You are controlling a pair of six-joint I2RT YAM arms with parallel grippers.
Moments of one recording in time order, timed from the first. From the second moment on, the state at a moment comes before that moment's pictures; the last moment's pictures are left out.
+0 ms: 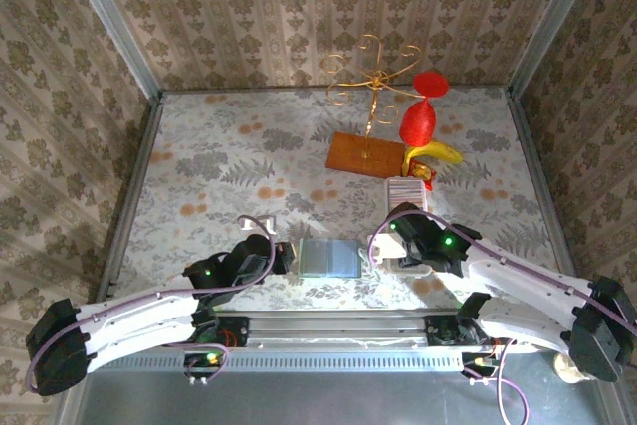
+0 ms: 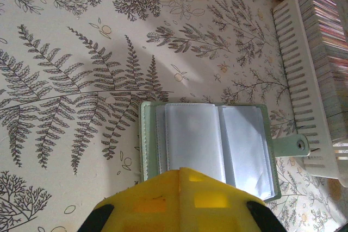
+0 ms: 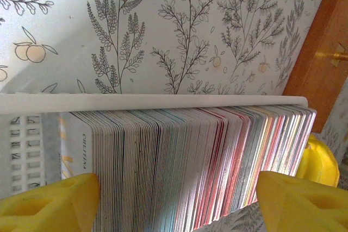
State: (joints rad) left arm -1.05 0.78 0.29 -0.17 -0.20 -0.96; right arm 0.77 1.03 0.61 -0.62 0.32 -1.02
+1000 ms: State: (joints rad) left arm -1.05 0.73 0.26 -0.17 -0.18 -0.96; right arm 0.75 1.02 0.61 -0.70 0.30 -0.98
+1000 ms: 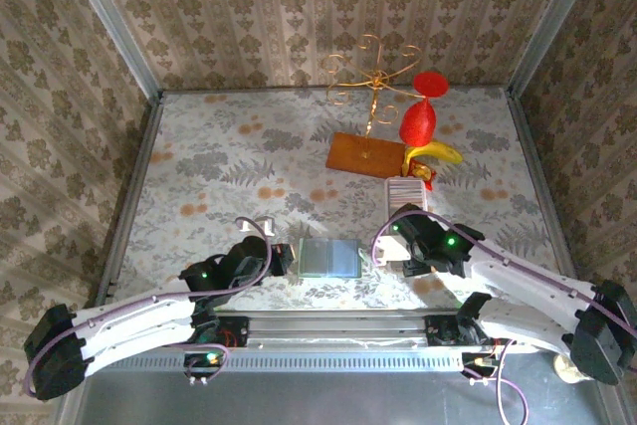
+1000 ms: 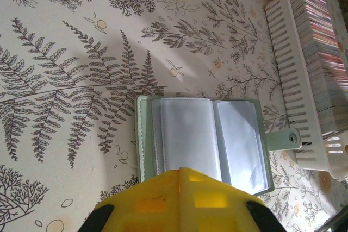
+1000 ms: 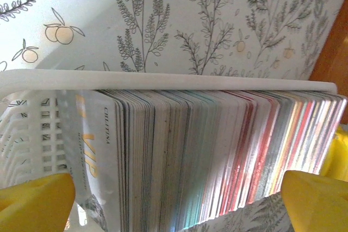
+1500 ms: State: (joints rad) left arm -1.05 0.72 0.26 -0.19 -0.18 -0.96; right arm 0.75 1.13 0.61 -0.64 0.31 -0.99
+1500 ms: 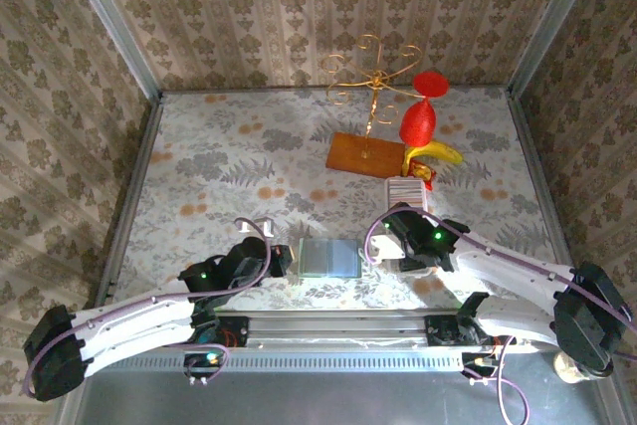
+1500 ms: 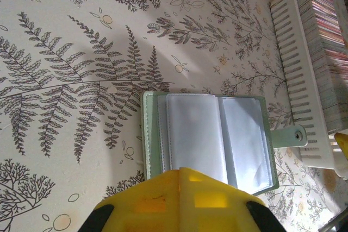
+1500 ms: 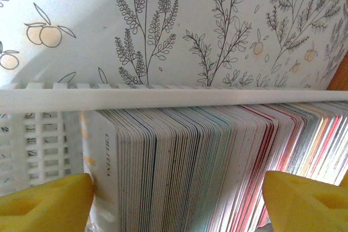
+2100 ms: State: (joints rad) left arm -1.05 0.72 0.24 -0.19 -0.18 -0.96; right arm 0.74 1.07 0.61 -0.70 0.29 -0.98
